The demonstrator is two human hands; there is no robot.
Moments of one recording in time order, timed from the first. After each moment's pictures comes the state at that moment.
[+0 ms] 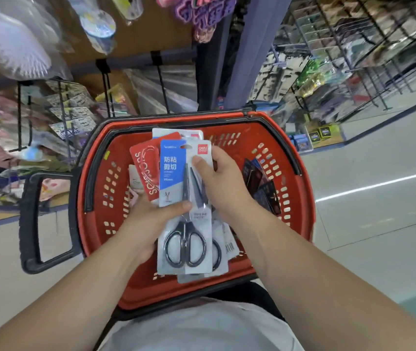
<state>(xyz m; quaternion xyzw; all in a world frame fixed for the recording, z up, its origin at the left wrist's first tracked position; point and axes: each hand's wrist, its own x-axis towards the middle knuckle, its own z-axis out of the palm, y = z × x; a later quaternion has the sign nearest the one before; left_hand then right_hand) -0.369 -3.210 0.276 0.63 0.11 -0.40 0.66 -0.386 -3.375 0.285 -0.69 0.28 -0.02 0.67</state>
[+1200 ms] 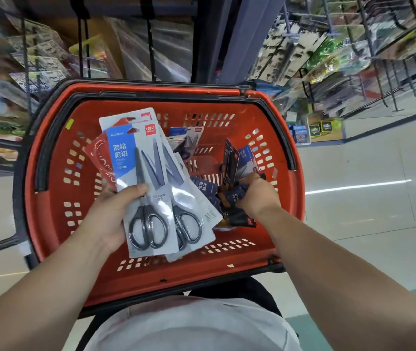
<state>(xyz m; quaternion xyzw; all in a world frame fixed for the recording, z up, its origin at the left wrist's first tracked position) -0.383 -3.214 0.227 0.55 0.24 -0.30 0.74 -0.455 -3.502 0.169 -0.86 0.35 0.30 0.22</state>
